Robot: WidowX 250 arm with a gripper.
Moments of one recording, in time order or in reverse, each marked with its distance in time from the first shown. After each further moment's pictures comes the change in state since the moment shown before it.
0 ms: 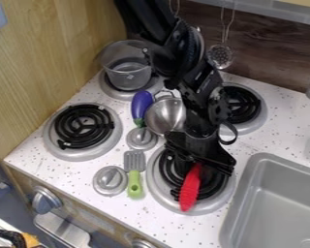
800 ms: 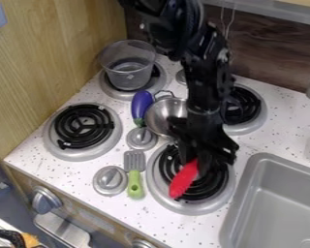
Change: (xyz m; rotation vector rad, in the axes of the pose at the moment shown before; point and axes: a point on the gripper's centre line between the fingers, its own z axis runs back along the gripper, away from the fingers) arm 0.001 0.003 0.033 -0.043 0.136 -0.092
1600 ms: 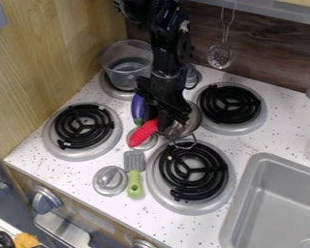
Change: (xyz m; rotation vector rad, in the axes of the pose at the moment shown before) arm 0.032 0.092 0.002 0.158 -0.011 -0.096
